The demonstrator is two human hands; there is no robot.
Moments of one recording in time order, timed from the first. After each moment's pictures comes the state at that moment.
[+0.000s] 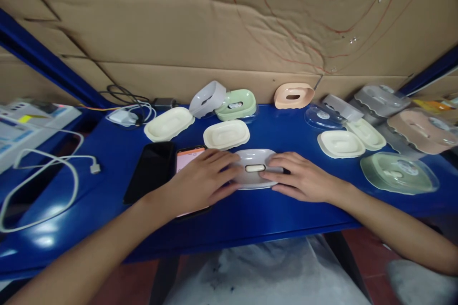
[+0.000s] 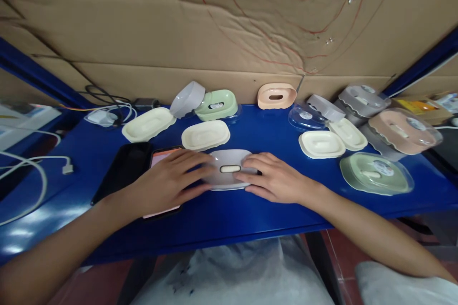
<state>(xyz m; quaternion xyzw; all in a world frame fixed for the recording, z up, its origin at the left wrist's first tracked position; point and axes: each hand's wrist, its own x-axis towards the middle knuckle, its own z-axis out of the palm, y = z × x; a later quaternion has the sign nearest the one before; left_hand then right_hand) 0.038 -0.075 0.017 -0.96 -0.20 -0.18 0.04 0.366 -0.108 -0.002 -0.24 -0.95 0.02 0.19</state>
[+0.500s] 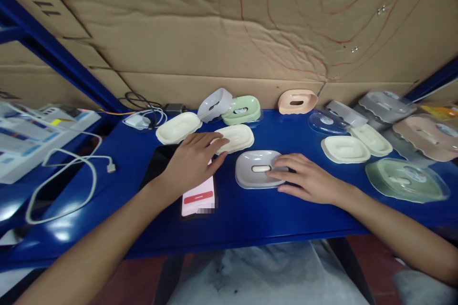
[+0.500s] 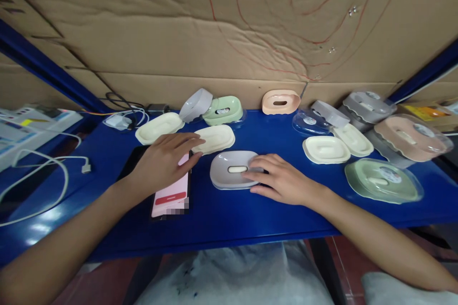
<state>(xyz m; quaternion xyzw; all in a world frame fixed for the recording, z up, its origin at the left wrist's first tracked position) 0.022 -0.047 0.014 -0.90 -0.36 -0.22 0.12 0.370 -0.107 -0.001 -0.27 -0.94 0.04 0.20</state>
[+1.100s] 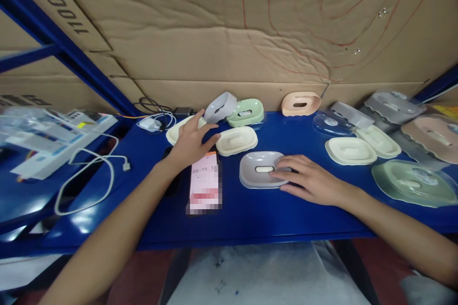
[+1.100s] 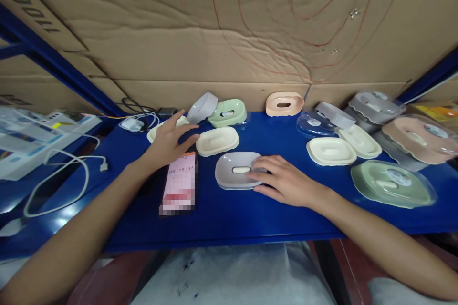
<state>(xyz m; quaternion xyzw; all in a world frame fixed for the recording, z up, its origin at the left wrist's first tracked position) -0.012 0.013 -0.009 -0.84 -0.48 -0.23 0.02 0.370 -0.109 -0.003 -0.29 -0.94 0.04 0.20</state>
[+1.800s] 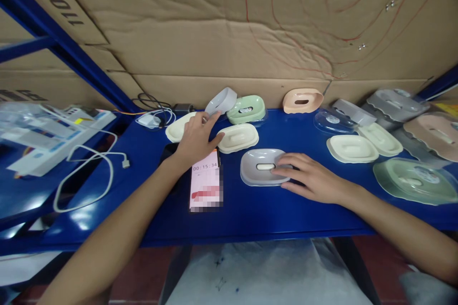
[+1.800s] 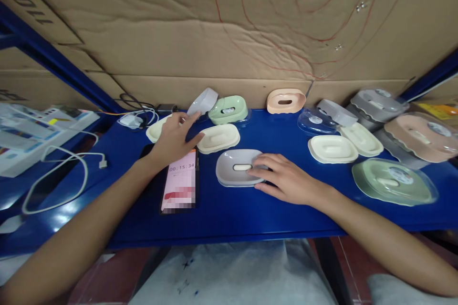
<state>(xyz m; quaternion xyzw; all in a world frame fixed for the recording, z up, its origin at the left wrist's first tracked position) 0.002 0.015 -0.015 -0.84 -0.50 -0.21 0.07 0.370 -0.109 -0.003 -0.29 -0.93 0.06 0.20</state>
